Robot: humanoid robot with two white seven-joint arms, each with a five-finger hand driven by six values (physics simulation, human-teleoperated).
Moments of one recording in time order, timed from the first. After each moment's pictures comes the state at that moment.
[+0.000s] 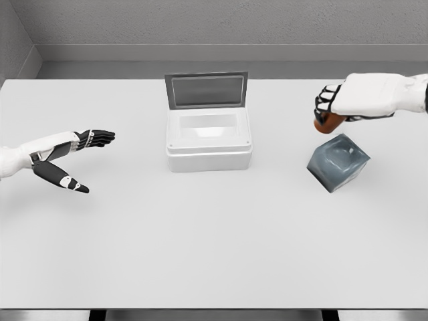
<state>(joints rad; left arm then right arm) -0.67 1.00 -1.03 -1.23 0.73 -0.48 -0.61 -1.00 -0.97 0.88 -1.55 0.41 -0.61 0.61</state>
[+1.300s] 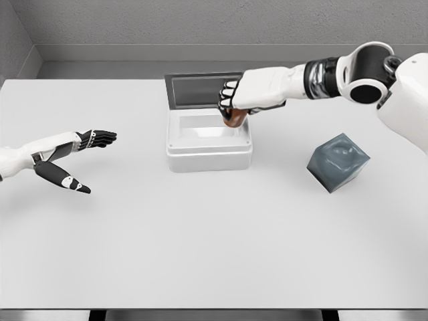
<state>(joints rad) -0.67 1.00 -1.03 -1.23 0.73 -0.48 -0.61 -1.13 -0.54 1.02 -1.30 0.48 -0.61 0.61</state>
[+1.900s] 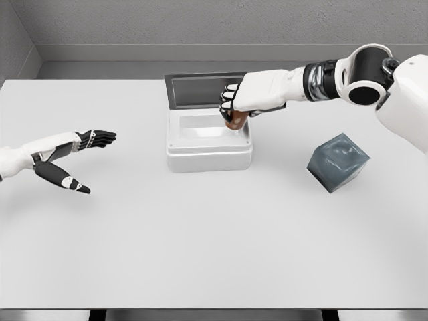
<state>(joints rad) -0.67 0.99 -1.03 -1.22 0.72 -0.48 -0.61 -1.13 -0.54 1.03 -1.29 0.48 -0.61 0.61</state>
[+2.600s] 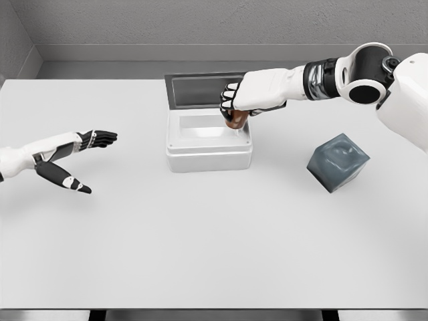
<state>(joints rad) -0.67 0.99 -1.02 -1.22 0.72 -0.48 -0.61 -1.14 -0.54 1.03 -1.29 0.48 -0.61 0.61</state>
